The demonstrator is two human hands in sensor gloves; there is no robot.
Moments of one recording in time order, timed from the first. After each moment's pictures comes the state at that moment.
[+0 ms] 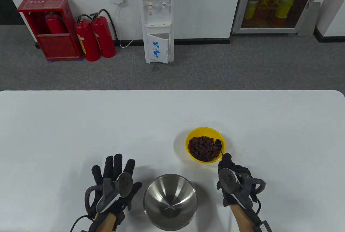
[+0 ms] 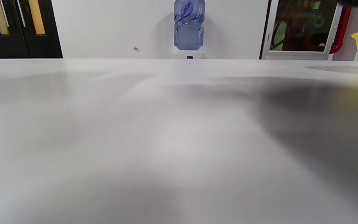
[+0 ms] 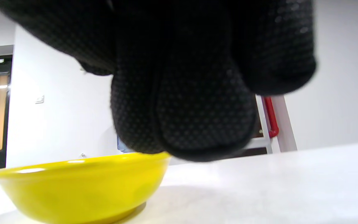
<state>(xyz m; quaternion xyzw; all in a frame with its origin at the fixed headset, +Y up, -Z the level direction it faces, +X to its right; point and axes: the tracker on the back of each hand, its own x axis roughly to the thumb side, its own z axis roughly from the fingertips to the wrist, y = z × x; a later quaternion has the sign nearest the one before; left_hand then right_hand) -0.210 -0.754 -0.271 -0.05 0.02 0.00 1.00 0.173 -0.718 -0.284 -0.07 -0.24 0.96 0.08</state>
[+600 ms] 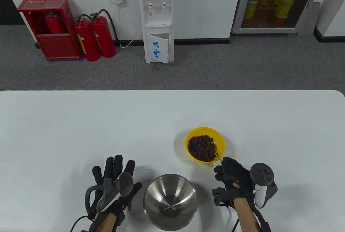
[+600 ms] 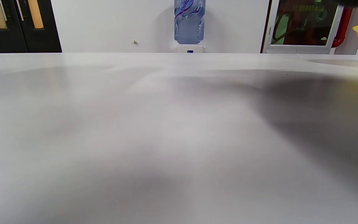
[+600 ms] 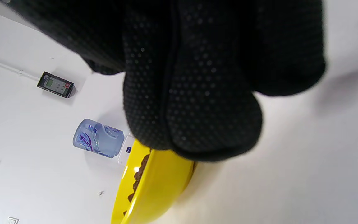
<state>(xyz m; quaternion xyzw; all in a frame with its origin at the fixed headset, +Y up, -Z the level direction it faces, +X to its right) -0.210 -0.755 -0.271 -0.06 0.02 0.00 1.00 0.220 -0.771 -0.298 -0.21 -0.06 0.81 0.55</state>
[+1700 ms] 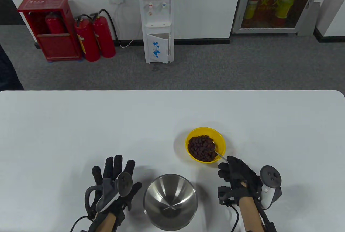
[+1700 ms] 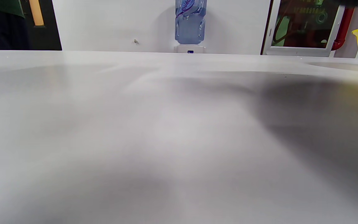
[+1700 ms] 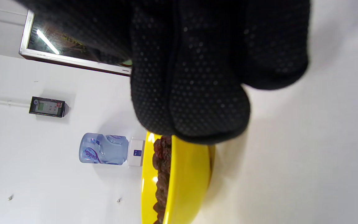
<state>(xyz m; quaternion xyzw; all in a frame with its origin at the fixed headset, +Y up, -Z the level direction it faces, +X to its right) -0.211 -0.756 -0.271 -0.06 0.02 0.01 1.00 0.237 -0.782 -0.297 -0.23 -0.04 0.73 0.64</state>
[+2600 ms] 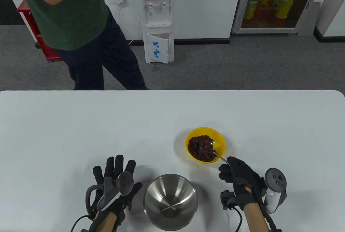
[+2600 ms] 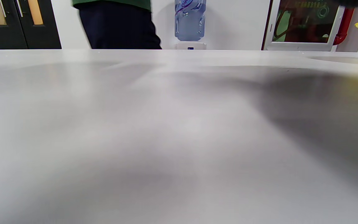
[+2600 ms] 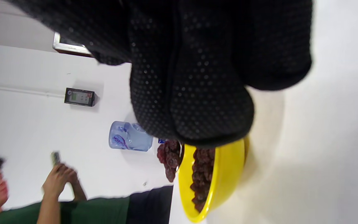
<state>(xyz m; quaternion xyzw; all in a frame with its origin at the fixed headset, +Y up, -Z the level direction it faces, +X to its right) -0.209 -0.756 -0.272 -0.07 0.02 0.00 1.00 0.238 -0.759 -0.281 -0.15 -0.05 0.74 0.66</state>
